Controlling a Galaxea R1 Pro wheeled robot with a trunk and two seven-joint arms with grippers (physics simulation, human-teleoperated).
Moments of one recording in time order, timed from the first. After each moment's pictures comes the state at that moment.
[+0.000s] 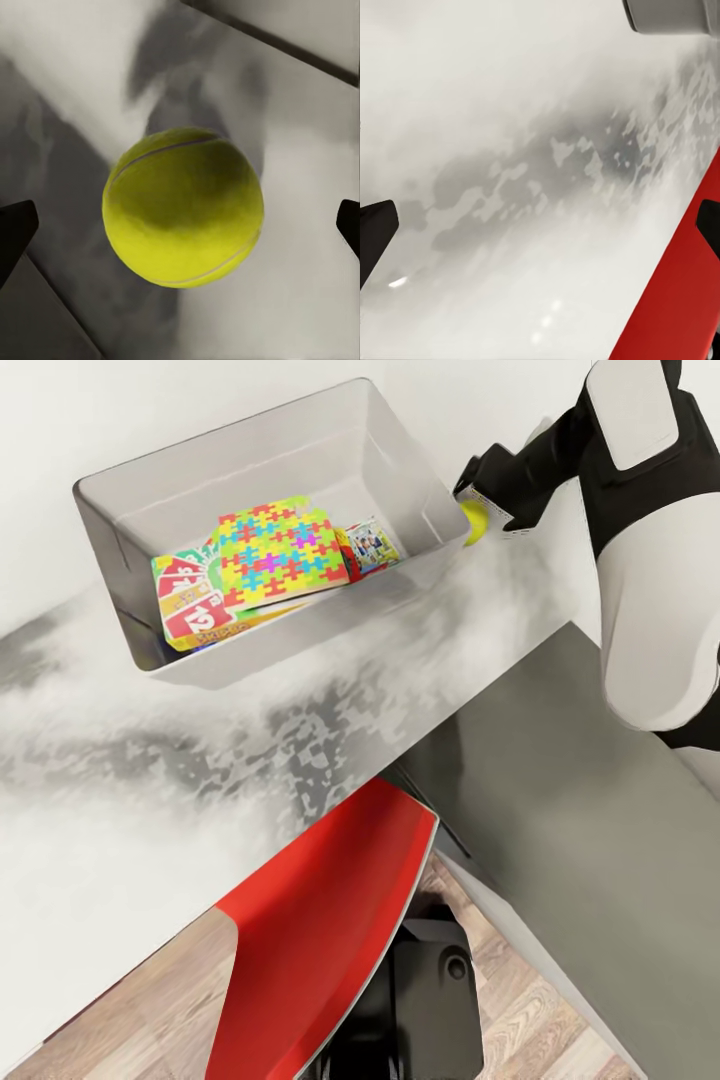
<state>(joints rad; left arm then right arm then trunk) -1.04 1.43 -0.34 -1.32 1.02 1.03 -1.12 -1.98 0.05 -0.06 -0.56 -0.76 0.95 -0.56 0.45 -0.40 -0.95</state>
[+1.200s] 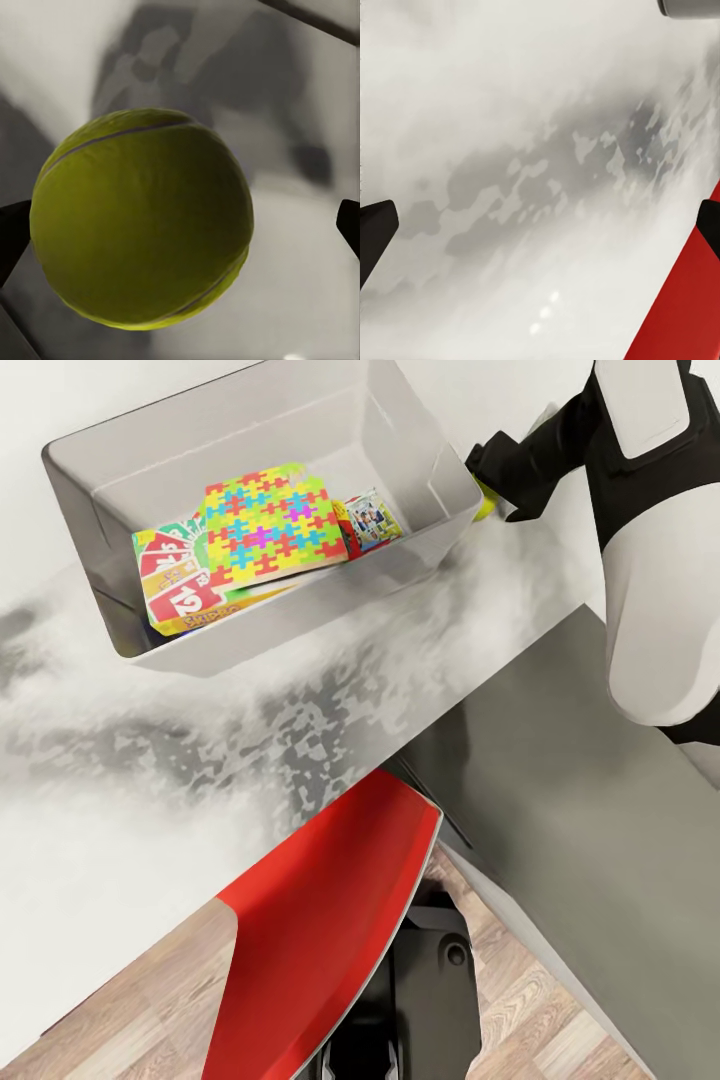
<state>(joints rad) -1.04 1.43 -0.34 -1.32 1.01 1.01 -1.12 -2.00 0.05 -0.06 -0.57 -0.76 0.95 -0.56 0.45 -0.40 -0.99</state>
